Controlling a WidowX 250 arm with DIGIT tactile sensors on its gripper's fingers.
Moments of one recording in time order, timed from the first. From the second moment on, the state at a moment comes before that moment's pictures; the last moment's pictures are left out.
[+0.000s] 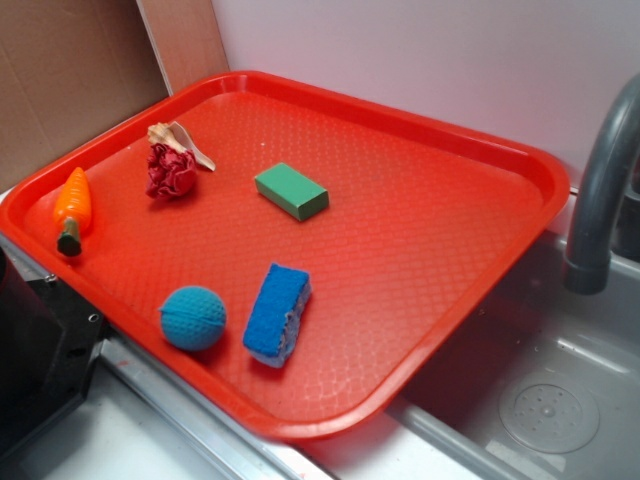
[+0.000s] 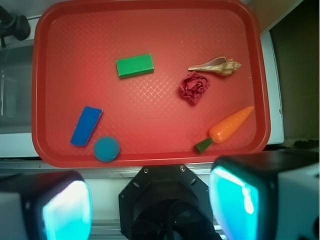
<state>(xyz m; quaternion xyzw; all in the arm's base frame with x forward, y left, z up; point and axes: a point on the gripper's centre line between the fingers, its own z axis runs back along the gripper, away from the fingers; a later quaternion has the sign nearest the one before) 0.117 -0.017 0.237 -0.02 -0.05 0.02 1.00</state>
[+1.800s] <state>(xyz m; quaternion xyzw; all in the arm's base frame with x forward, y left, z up) 0.207 0.097 0.102 0.04 -0.04 0.47 0.88</state>
